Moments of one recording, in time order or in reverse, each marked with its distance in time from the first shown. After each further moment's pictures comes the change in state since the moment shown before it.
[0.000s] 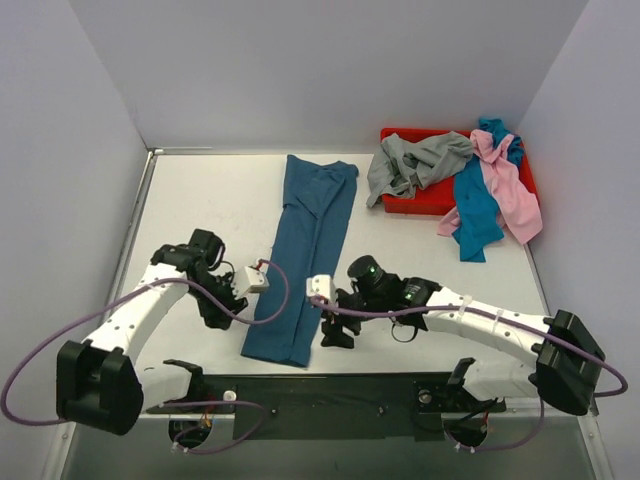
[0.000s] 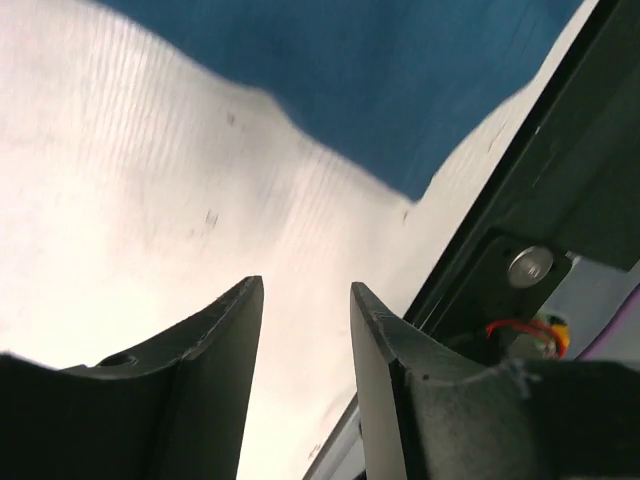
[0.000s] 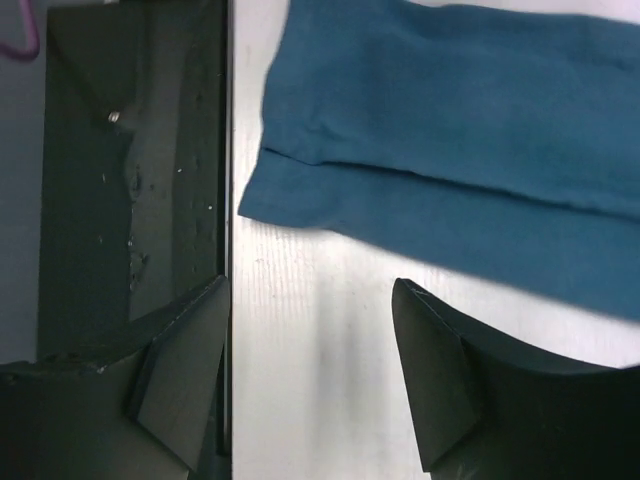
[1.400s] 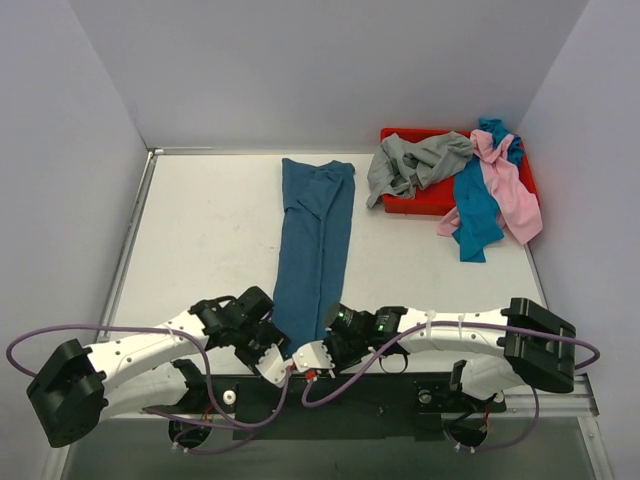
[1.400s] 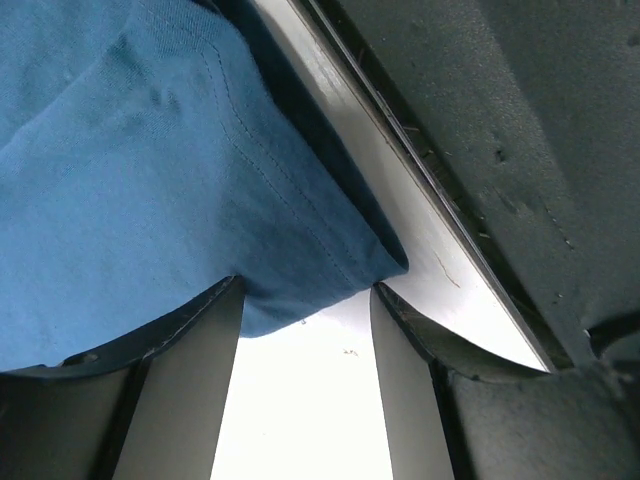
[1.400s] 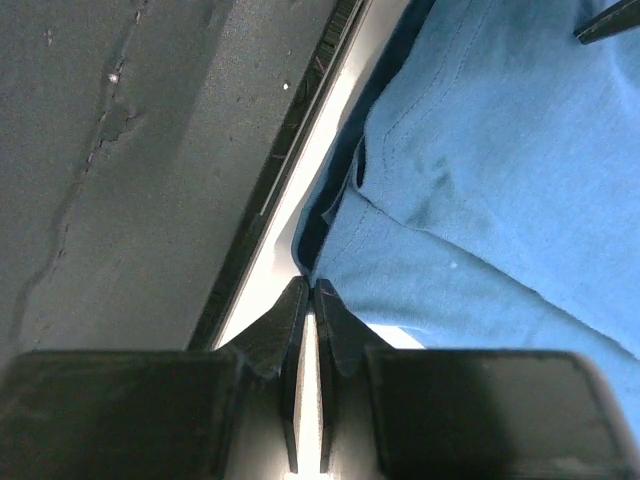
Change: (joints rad) left arm -0.571 -0.202 -0.349 0.394 0.019 0.513; right arm 0.333 0.161 -0.072 -0.056 0.235 -0.476
